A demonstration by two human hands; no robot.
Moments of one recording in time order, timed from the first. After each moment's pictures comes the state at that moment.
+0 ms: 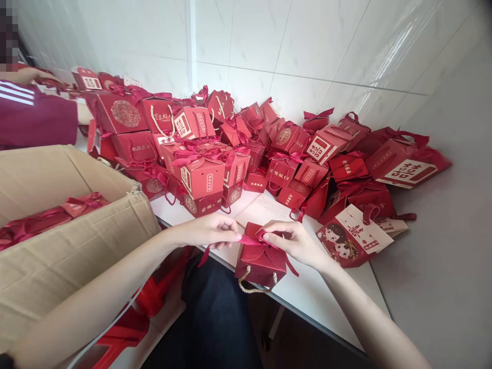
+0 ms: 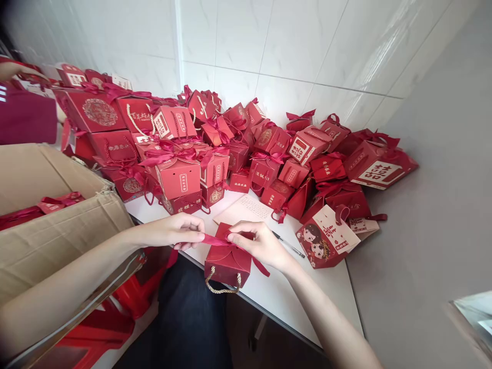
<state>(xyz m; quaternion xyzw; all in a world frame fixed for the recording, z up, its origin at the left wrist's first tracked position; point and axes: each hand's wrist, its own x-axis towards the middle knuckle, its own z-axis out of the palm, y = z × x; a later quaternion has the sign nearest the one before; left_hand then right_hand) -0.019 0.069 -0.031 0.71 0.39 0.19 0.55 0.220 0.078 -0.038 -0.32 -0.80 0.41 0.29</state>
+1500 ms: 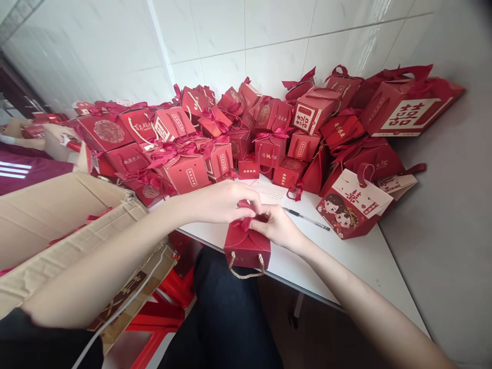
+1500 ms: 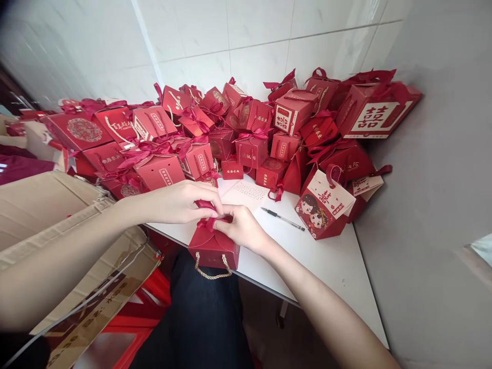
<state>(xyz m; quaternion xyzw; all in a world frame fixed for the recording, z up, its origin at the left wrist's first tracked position) 0.056 0.076 0.031 0.94 0.31 0.10 0.13 0.217 0.080 -0.066 -0.25 -0.75 0.45 0.42</state>
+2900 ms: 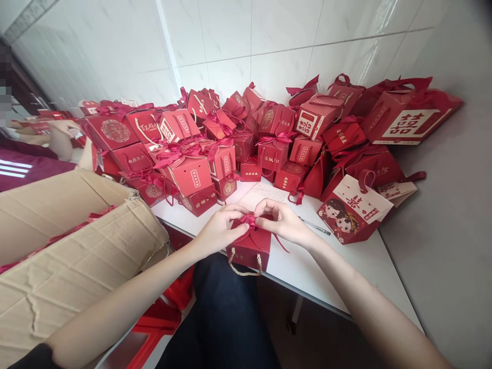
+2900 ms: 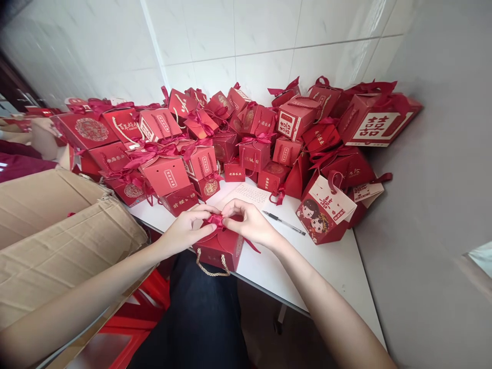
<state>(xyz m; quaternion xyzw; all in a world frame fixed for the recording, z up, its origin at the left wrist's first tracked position) 0.048 0.053 -0.050 0.76 0.46 0.36 0.29 0.228 0.087 -0.063 -0.26 -0.71 0.52 0.40</state>
